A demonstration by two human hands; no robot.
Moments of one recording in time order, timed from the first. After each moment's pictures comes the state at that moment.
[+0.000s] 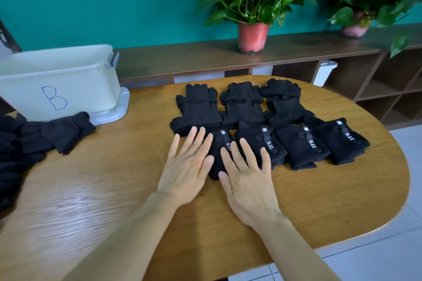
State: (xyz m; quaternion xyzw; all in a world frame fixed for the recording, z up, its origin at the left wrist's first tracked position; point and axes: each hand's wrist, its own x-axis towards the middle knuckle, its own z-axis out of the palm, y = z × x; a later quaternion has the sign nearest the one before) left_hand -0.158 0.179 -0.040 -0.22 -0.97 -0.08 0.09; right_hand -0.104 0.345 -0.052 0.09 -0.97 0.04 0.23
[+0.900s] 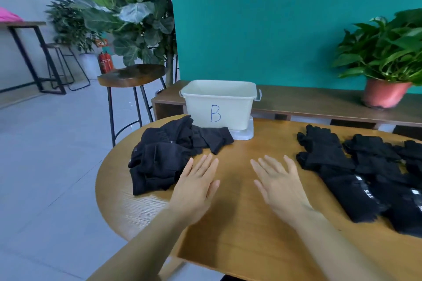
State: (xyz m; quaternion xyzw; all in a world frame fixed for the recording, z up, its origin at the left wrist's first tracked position) left_hand -0.044 -0.072 -0.002 -0.06 -0.98 -0.09 0.17; right_hand -0.128 0.149 -0.003 0.32 -0.88 0.02 0.34
